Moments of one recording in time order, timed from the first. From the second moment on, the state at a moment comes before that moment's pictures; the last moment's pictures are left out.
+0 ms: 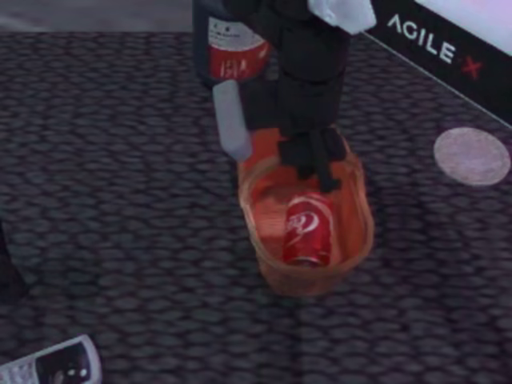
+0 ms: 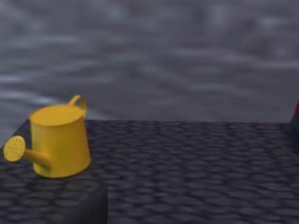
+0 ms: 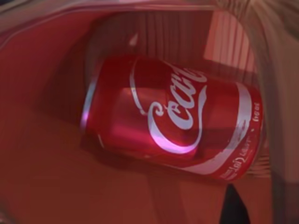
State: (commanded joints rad) left arm 0.02 0.00 0.00 0.00 0.00 0.00; right arm 0.67 2.32 2.30 -1.55 0.01 -1.03
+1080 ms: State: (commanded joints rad) left arm 0.02 0.00 0.00 0.00 0.00 0.00; right arm 0.65 2.36 2.58 -1.78 0.01 -1.07
